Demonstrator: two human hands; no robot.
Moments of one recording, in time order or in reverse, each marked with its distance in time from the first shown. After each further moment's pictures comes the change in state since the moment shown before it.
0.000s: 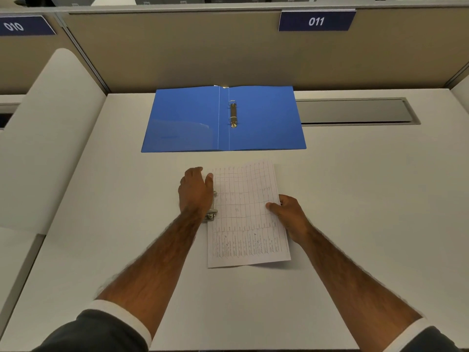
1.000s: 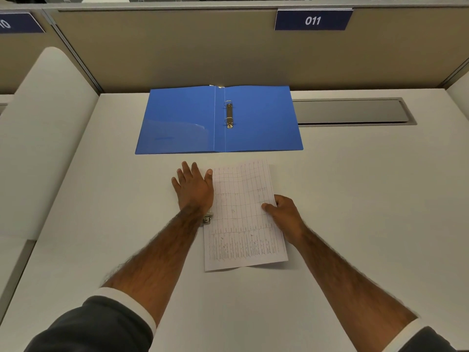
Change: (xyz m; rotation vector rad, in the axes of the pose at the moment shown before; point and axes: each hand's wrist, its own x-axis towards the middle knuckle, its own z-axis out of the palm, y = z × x) left_hand 0.017 0.009 0.015 0.233 -0.115 -0.067; right_hand 0.006 -0.002 0.002 -0.082 0.014 -0.013
